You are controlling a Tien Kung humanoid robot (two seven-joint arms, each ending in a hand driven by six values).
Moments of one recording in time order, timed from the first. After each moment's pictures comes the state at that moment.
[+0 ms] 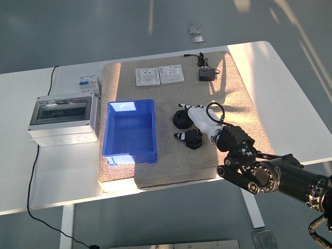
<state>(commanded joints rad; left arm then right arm) -0.10 0.04 -1.54 -0.18 1.58 0.25 0.07 0.79 0.00 0.30 0.73 -1.61 -0.34 -0.15</state>
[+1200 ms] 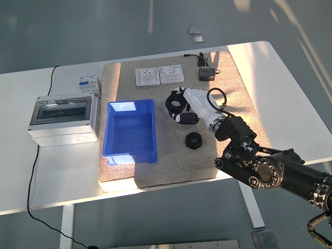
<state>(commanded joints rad) -0.10 0.04 -1.53 -0.18 1.57 0.25 0.07 0.78 -0.03 0.41 0.87 -1.67 -0.47 -0.10</state>
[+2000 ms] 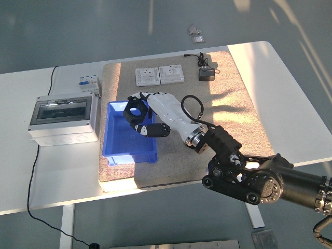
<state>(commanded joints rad) -0.10 0.04 -1.52 -0.18 1.55 0.26 0.06 0.80 -0.05 0.28 1.12 -1.64 -0.54 -0.02</state>
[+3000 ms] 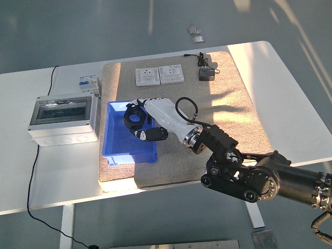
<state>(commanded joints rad) -0.10 0.04 -1.53 -0.18 1.56 0.26 0.06 0.83 -0.03 0.23 1.08 -1.61 -0.47 -0.03</state>
